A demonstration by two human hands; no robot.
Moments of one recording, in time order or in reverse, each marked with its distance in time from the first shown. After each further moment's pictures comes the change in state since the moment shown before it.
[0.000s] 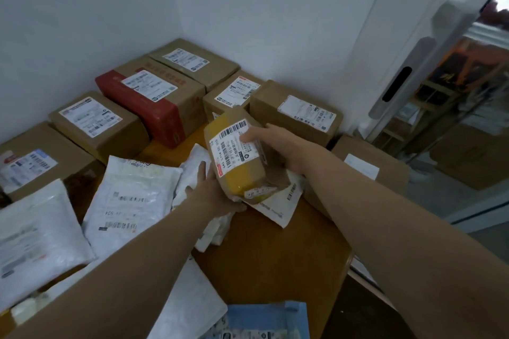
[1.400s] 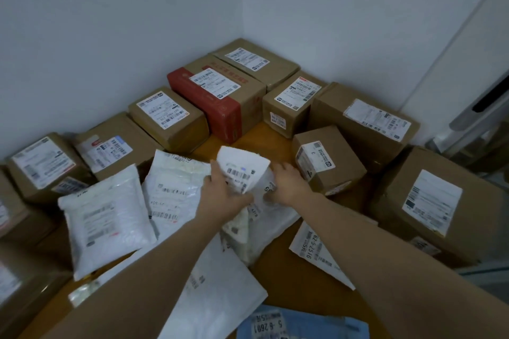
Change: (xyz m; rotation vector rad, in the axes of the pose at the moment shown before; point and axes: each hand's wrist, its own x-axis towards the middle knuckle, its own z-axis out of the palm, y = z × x) left_hand -0.031 -0.086 -0.002 -0.716 0.350 -0.212; right_hand 0.051 0.037 0.110 -0.890 0.076 -0.239
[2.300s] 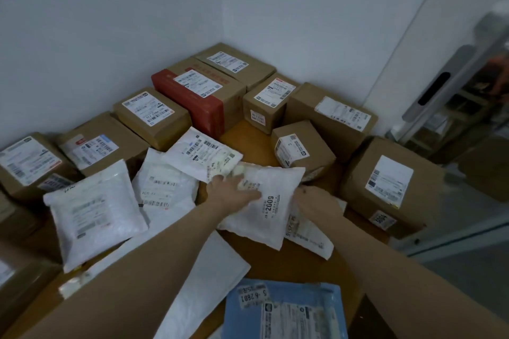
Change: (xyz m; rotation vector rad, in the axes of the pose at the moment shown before) left_hand -0.034 0.033 0.009 0.269 -0.267 -0.023; right_hand -0.097 0.044 -0.001 0.115 0.085 0.326
